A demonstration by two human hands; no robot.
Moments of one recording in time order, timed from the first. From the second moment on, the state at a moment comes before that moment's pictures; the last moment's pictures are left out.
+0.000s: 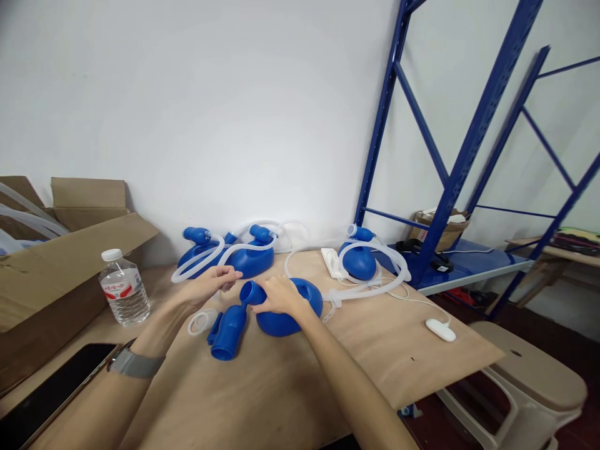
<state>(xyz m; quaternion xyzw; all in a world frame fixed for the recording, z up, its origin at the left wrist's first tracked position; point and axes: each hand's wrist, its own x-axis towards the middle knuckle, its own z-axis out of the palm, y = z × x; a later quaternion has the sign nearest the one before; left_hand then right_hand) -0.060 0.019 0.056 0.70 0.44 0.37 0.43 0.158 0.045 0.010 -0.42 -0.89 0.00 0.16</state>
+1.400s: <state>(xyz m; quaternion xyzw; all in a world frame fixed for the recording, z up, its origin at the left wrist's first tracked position) -0.117 -0.040 -0.075 0.66 0.50 0.46 0.31 0.127 0.014 -0.083 -0.27 -0.91 0.05 0.31</state>
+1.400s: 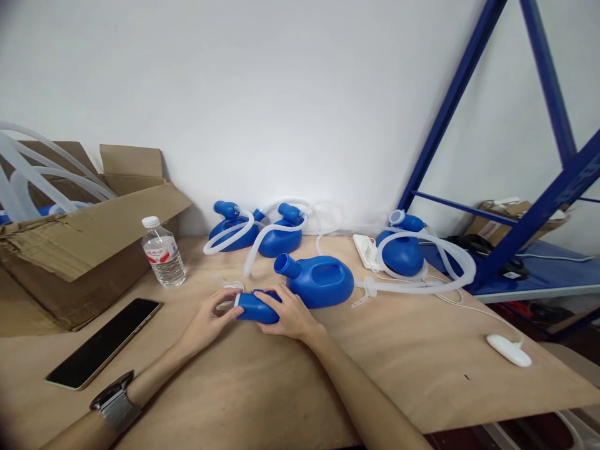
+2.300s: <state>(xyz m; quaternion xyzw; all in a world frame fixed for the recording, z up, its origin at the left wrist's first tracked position) -0.115 -0.045 -0.060 0.59 0.53 0.48 0.38 0.117 0.008 -0.069 -0.31 -0.71 0.52 0.36</state>
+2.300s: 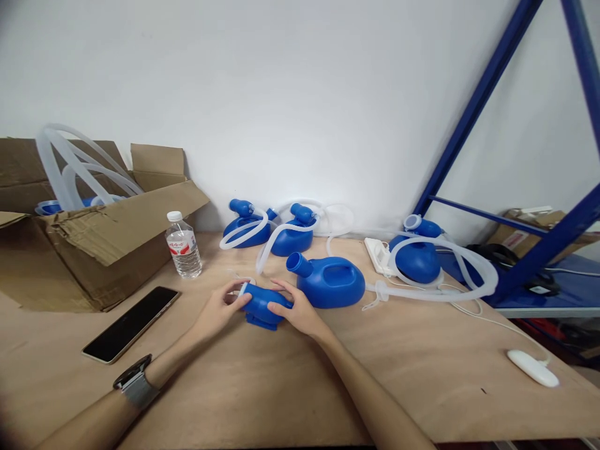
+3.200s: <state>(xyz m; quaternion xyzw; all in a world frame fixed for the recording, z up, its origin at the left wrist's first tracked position) -0.178 -0.005 -0.081 0.73 0.57 0.36 0.12 0.180 0.046 -0.063 -0.48 -0.78 -0.15 0.37</state>
